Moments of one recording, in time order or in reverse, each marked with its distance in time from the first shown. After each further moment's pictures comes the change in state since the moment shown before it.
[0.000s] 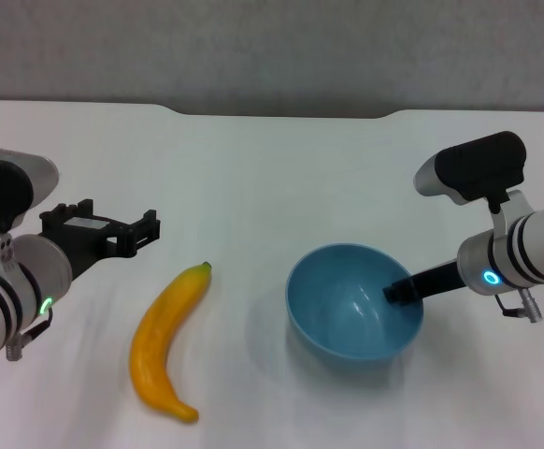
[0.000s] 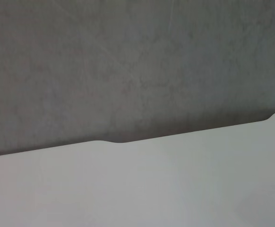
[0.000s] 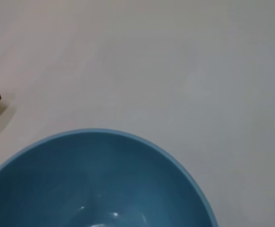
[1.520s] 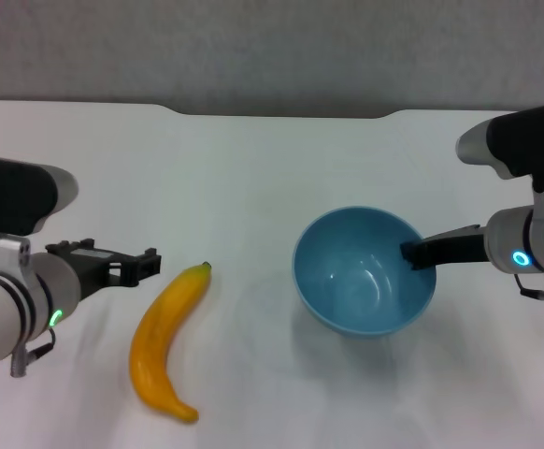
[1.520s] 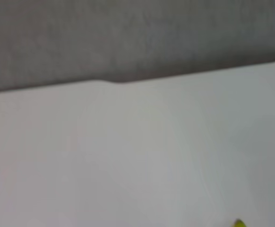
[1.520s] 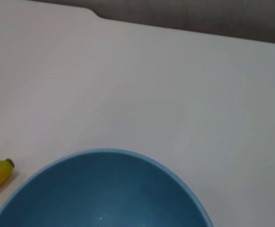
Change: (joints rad) left arm -0.069 -0.002 0.000 0.006 -0.038 0.228 -0.017; right arm -0.204 -0.007 0.054 0.334 -0.022 0.006 0.010
